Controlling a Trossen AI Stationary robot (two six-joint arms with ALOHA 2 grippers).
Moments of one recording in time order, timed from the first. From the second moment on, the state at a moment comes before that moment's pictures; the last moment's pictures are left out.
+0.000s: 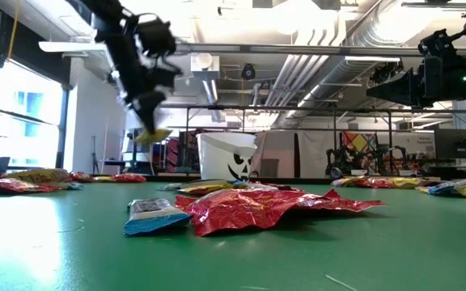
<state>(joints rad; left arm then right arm) 0.51 1.42 0.98 -0.61 -0.33 0.06 -0.43 0.01 0.01 0.02 0.04 -0.13</state>
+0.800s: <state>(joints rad) 0.48 1.88 1.58 -0.61 -0.20 0.43 -0.43 0.01 0.01 0.02 0.04 -0.13</state>
